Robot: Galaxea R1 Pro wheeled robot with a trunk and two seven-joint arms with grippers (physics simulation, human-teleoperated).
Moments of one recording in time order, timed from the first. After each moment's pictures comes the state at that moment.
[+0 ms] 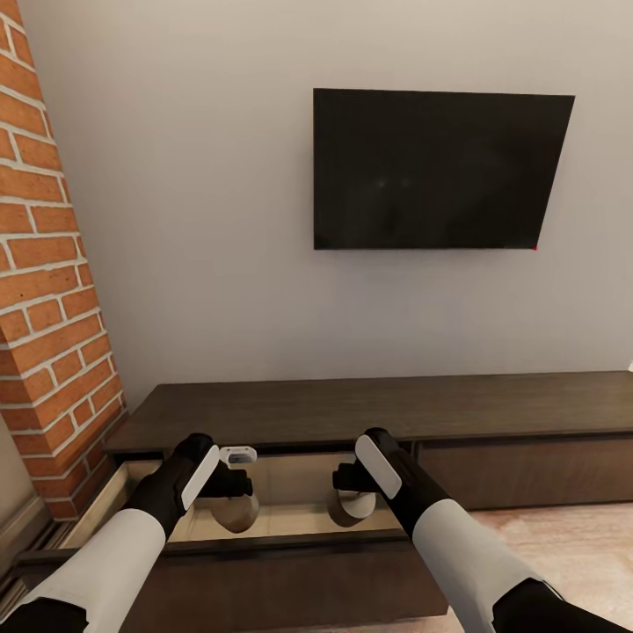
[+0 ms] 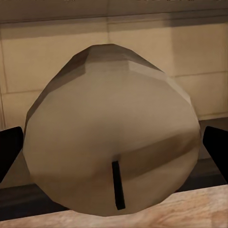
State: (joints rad) left arm -0.75 0.03 -0.20 -0.70 0.32 1.03 0.07; right arm -0.80 0.15 0.38 -0.67 -0.80 0.92 -0.61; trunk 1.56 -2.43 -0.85
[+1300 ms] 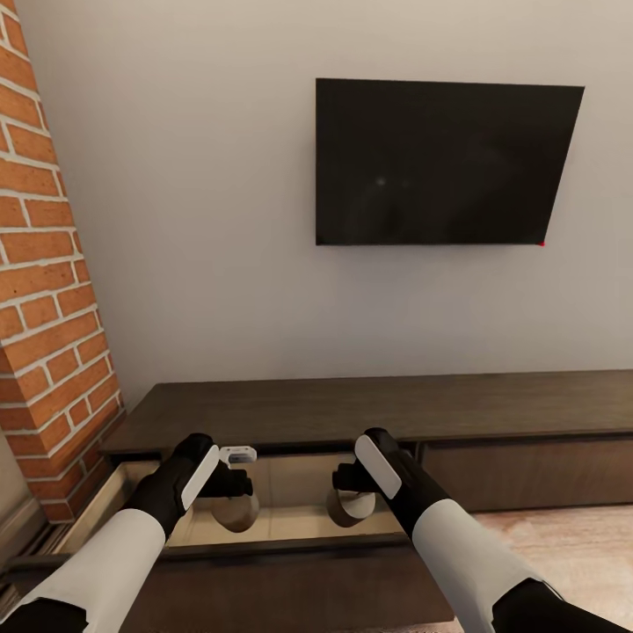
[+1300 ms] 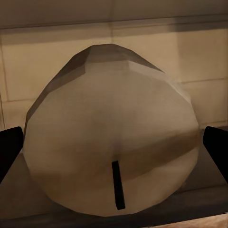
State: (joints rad) left arm -0.75 0.03 -0.20 -0.70 0.32 1.03 0.07; right arm -0.80 0.15 0.38 -0.67 -0.80 0.92 -0.61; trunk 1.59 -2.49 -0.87
